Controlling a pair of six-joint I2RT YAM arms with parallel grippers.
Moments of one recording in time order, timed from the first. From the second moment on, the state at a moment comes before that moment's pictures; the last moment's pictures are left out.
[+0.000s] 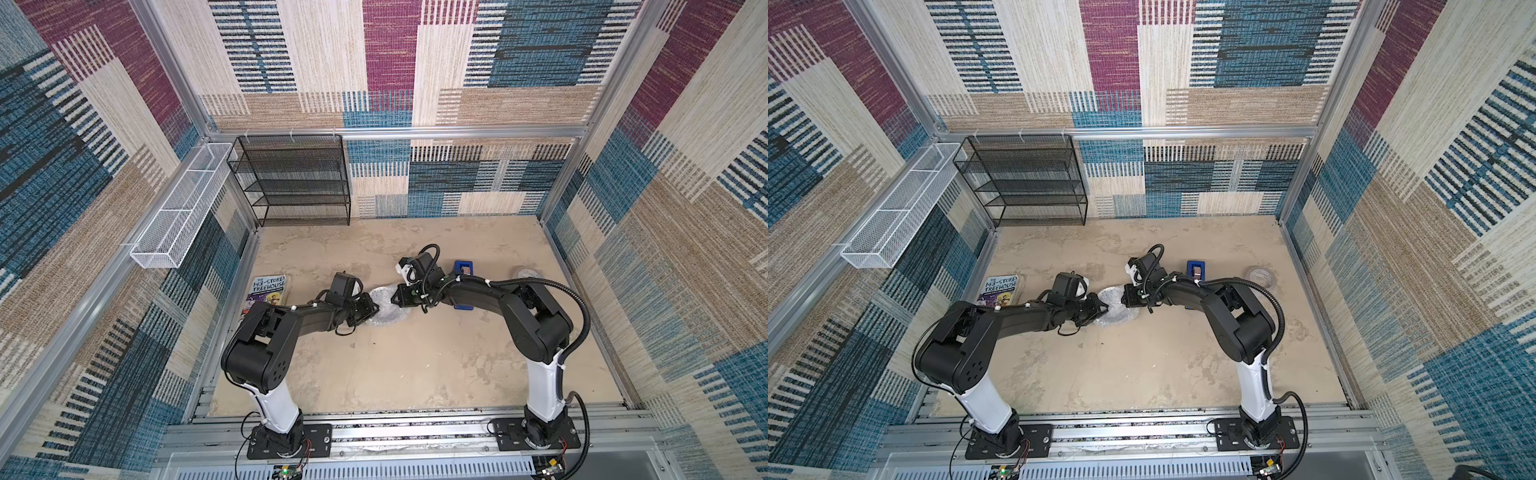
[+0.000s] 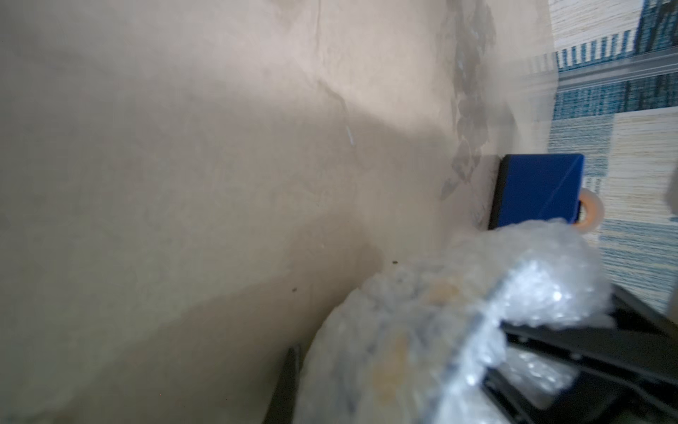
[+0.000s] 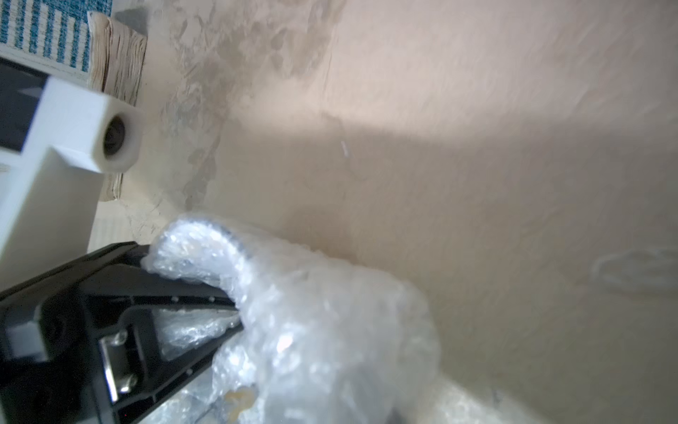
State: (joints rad) left arm -0.39 1.75 0.80 0.08 0.40 -0.83; right arm 0.63 2.01 1.29 -0.18 -0.37 0.46
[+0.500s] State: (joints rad) left arm -0.40 1.72 0.95 -0.29 0.37 -0.79; right arm 0.63 2.01 1.29 -0.21 -0.43 0.50
